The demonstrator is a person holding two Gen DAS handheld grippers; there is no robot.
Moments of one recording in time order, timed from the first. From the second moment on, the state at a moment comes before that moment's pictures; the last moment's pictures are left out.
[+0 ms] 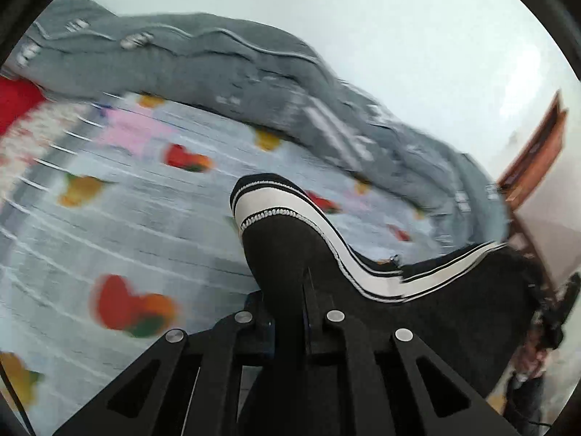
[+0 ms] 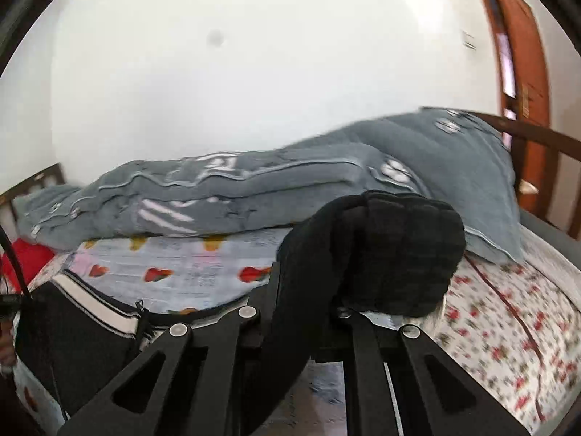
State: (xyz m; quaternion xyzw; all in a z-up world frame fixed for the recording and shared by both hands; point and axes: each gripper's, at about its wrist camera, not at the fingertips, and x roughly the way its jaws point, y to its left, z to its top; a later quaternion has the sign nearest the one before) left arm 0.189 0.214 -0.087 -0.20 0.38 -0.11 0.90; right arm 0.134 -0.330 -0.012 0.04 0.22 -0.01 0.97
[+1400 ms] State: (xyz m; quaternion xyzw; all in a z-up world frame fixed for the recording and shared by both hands) left arm 0.079 0.246 -0.151 -0.19 0.42 0.03 0.89; right arm 0.130 -0.089 -0.127 0.02 0.41 0.25 0.88
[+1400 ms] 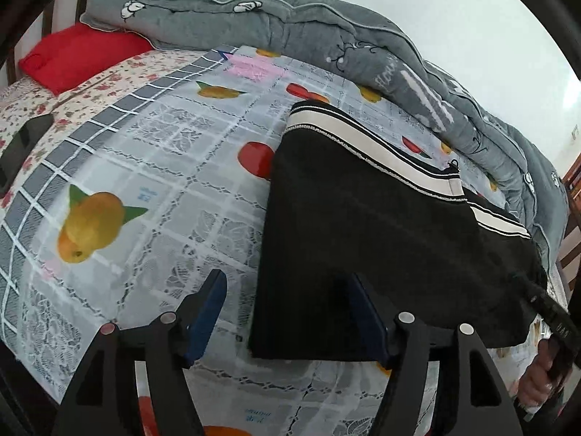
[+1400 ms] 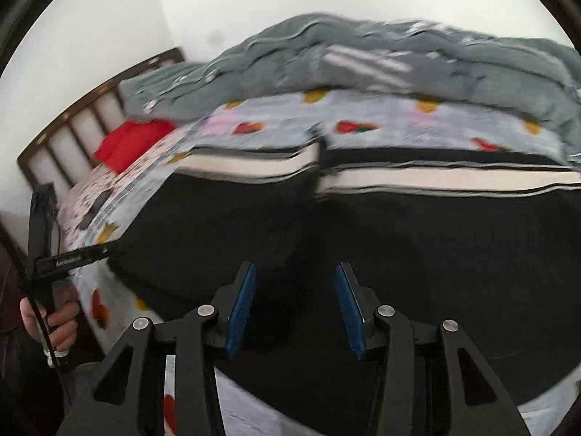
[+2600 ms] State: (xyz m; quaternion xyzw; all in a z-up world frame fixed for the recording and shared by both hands) left arm 0.076 0.252 -0.163 -0.21 0.41 -0.01 0.89; right arm 0.216 -0.035 -0.147 -0.06 0.44 0.22 0.87
